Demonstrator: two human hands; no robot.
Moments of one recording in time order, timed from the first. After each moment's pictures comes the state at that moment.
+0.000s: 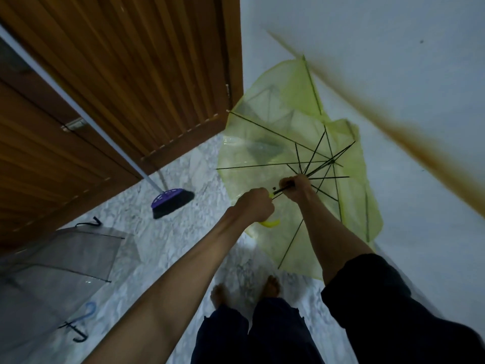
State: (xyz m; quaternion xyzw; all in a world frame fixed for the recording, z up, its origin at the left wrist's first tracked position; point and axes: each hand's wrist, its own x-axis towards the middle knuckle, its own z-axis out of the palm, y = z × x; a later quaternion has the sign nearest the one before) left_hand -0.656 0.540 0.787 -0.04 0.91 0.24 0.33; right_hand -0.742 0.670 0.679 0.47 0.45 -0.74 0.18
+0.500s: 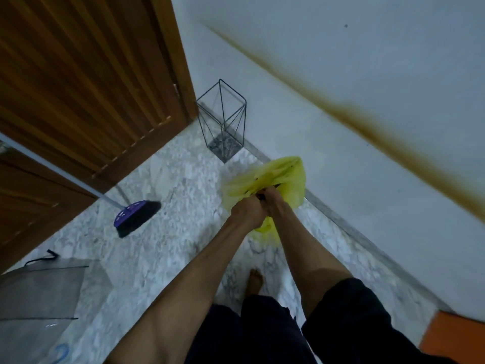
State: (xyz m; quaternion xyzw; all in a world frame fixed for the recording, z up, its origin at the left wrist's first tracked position) left_hand -0.650 0.612 0.750 0.03 0.92 0.19 0.35; right_hand -0.687 0.701 0.670 0.44 0.58 -0.64 0.24
